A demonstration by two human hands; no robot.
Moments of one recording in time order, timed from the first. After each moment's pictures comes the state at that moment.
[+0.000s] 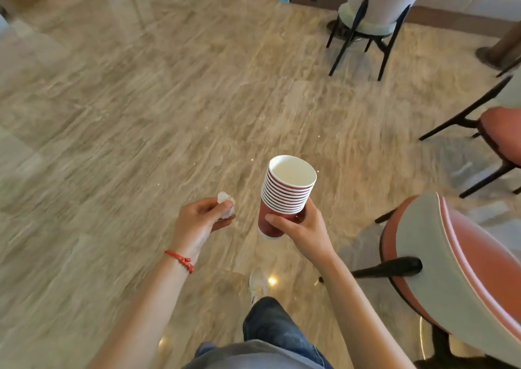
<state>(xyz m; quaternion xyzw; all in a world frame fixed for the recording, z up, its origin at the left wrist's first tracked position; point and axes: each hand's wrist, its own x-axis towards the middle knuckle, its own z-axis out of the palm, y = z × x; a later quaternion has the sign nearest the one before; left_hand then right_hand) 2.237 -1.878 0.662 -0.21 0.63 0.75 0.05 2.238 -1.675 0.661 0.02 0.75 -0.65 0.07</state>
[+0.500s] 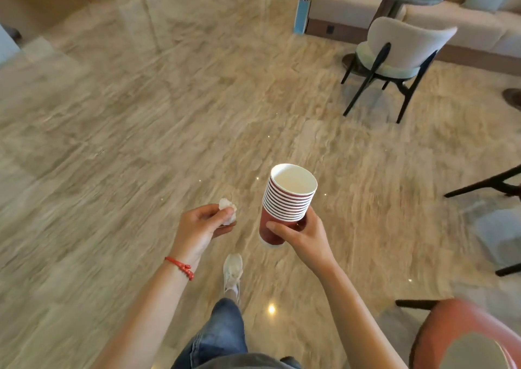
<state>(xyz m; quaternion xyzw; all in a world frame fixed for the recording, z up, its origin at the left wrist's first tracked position) 1.924 -1.885 0.680 -0.20 0.63 0.75 0.01 1.910 -1.685 0.670 0.01 0.75 -0.66 0.08</state>
